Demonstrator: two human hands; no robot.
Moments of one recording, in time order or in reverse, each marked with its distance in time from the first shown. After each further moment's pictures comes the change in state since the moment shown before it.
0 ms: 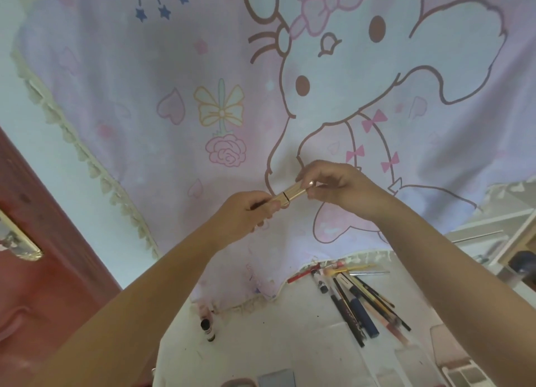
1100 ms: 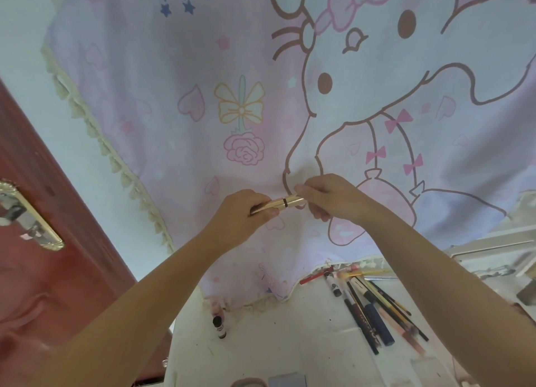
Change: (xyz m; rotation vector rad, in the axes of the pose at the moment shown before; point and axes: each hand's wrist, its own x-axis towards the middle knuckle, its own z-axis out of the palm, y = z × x) left_hand -0.006 -0.026 -0.018 0.440 0.153 0.123; right_hand 0.027 0.010 0.031 -0.212 -0.049 0.181
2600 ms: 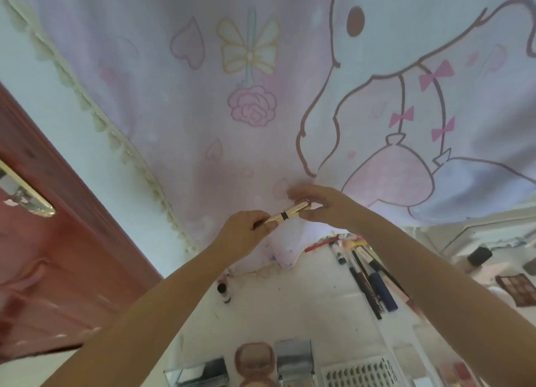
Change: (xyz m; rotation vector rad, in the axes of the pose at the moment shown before) left_hand -0.037 -0.057 0.067 -0.072 -0.222 -0.291; right_hand 0.001 0.065 0.061 0.136 -0.135 0.145
